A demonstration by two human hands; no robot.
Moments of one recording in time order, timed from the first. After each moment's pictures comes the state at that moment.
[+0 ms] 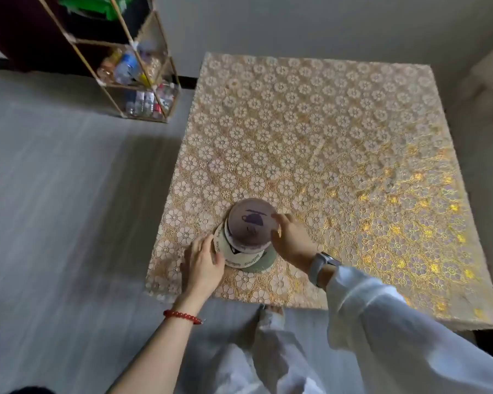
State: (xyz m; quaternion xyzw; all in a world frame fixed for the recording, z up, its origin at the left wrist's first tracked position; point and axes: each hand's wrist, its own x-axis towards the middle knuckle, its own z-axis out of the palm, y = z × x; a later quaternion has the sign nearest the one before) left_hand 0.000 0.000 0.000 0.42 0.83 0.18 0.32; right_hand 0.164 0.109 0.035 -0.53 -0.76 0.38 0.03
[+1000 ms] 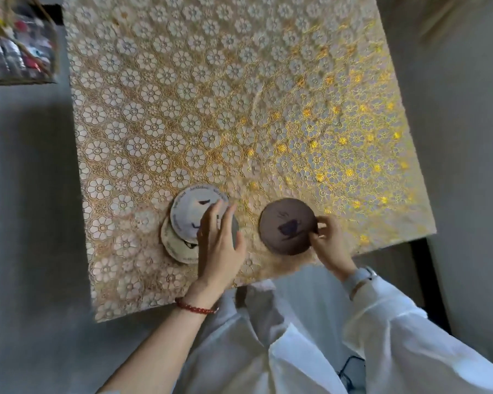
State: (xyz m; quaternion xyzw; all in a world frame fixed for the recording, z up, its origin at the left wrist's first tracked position) left_hand 0.076 0.058 -0.006 0.61 0.69 0.23 0.31; right_hand 0.292 0.078 0.001 -0.80 -0.44 0.39 0.11
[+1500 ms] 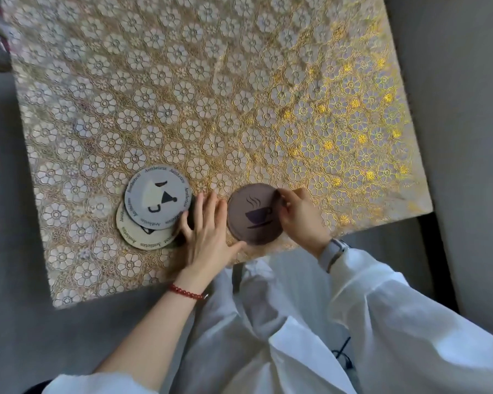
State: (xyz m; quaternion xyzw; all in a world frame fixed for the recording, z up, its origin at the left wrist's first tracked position) left_hand 0.133 0.044 -0.042 0.71 0.67 -0.04 0.23; right_hand 0.317 0.093 -0.017 -0.71 -0.61 0.36 0.04
